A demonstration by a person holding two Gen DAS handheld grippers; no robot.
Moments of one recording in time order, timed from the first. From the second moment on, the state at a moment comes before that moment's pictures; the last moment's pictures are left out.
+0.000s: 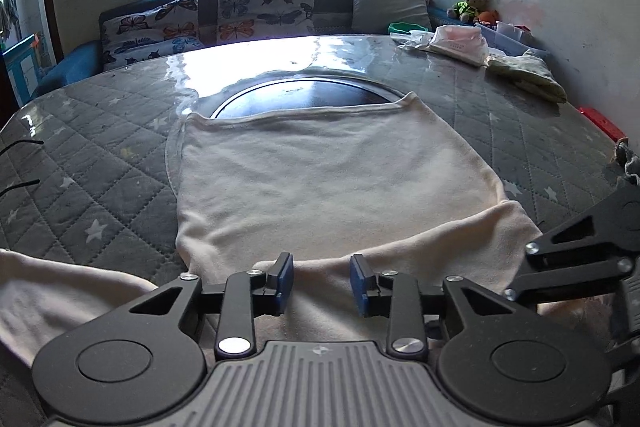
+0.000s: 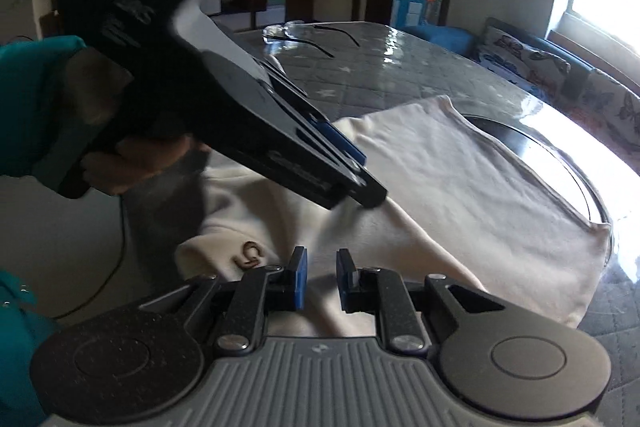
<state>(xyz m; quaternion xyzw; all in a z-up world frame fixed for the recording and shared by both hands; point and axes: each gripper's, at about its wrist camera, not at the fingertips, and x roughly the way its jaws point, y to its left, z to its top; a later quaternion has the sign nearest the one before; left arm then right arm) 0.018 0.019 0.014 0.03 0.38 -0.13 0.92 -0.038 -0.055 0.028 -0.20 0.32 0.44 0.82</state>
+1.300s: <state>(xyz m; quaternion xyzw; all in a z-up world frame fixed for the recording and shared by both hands) -0.006 0.024 0.018 0.02 0.35 -0.13 0.93 0.000 -0.137 0.035 -0.14 0.36 0.29 0.88</state>
